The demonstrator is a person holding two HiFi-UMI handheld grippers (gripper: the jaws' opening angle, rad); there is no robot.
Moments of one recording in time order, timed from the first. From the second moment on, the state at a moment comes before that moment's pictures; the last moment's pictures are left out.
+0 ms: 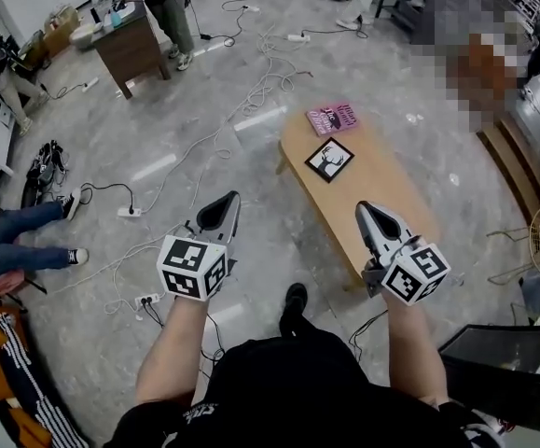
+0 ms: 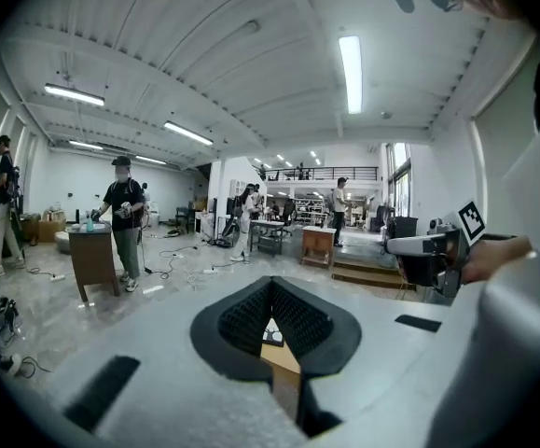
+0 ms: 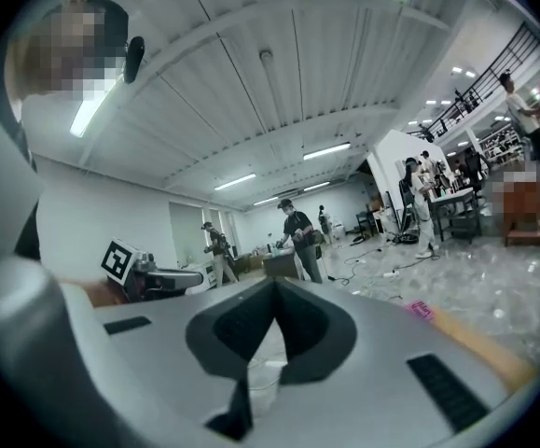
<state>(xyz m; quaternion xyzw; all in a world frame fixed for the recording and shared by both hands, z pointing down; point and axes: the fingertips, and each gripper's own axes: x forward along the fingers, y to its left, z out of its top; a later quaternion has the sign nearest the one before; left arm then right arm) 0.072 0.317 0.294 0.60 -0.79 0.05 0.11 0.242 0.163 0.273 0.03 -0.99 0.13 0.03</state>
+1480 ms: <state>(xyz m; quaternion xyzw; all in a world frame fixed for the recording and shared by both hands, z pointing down) -0.212 0.055 0.322 0.65 -0.75 0.05 0.11 0.004 -0.081 0.336 0.12 -0.98 0.14 0.11</state>
